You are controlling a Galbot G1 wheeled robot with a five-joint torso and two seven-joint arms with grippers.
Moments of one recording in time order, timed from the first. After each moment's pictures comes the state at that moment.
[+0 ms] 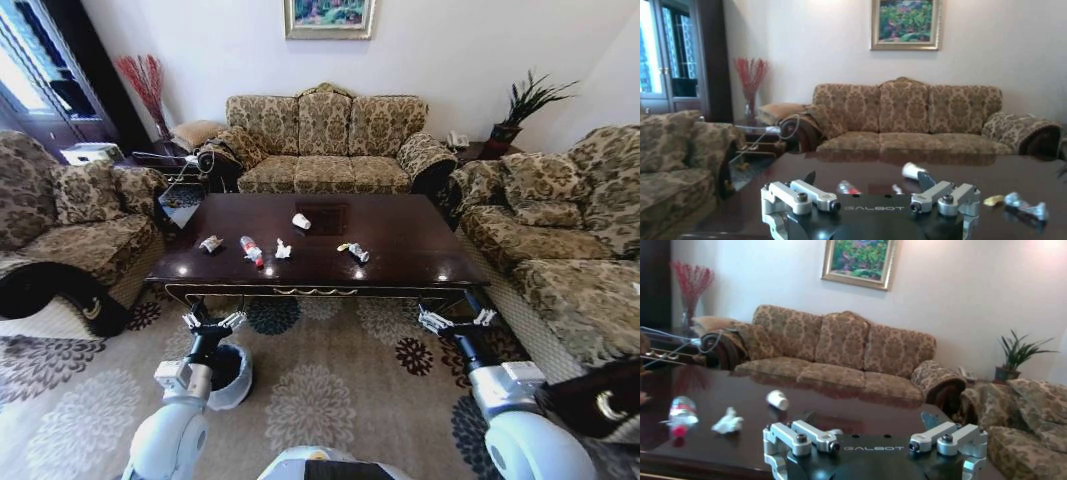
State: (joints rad) left arm 1.70 -1.42 -0.67 -2.33 -0.21 0.12 -0.07; right arm -1.71 1.25 0.71 2.45 0.21 -0.28 0.08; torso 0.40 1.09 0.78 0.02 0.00
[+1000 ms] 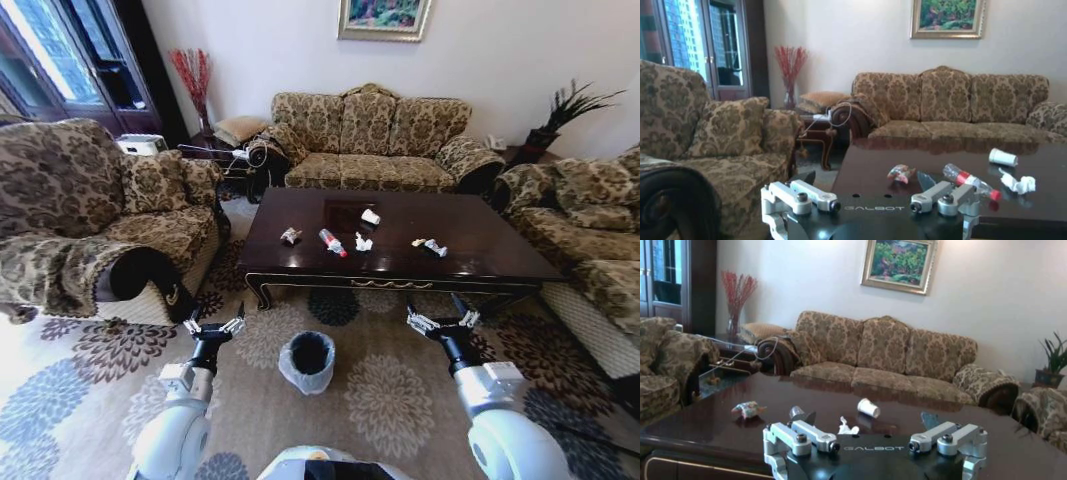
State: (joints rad) left arm 1.71 -1.43 -0.67 -2.29 -0.20 0.11 -0.07; right arm -1.69 1.26 0.64 2.42 0.18 -0.26 0.09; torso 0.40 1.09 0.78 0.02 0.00
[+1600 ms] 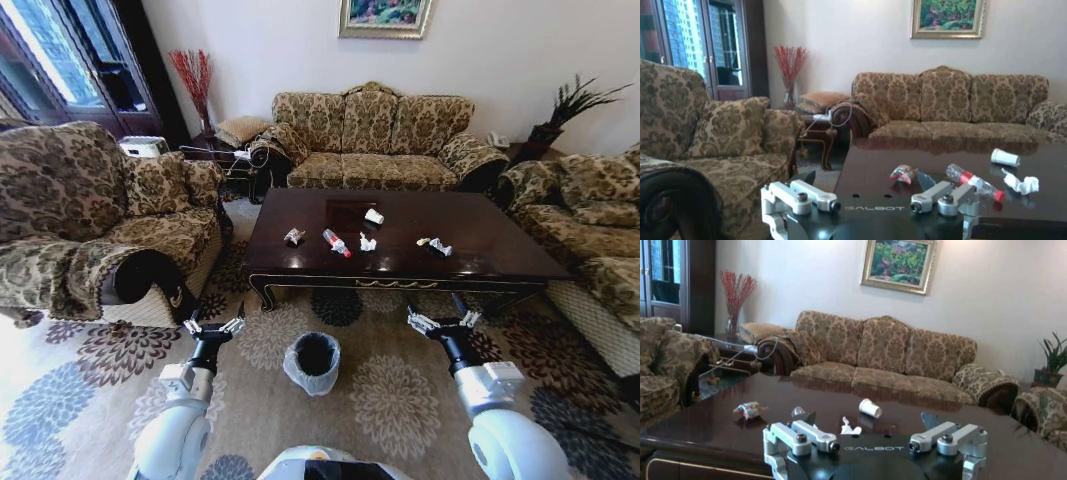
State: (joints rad) left arm 1.71 -1.43 -0.67 -2.29 -0.20 0.11 -0.07; right arm -1.69 1.26 0.64 2.42 0.18 -0.26 0.09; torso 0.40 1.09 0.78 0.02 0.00
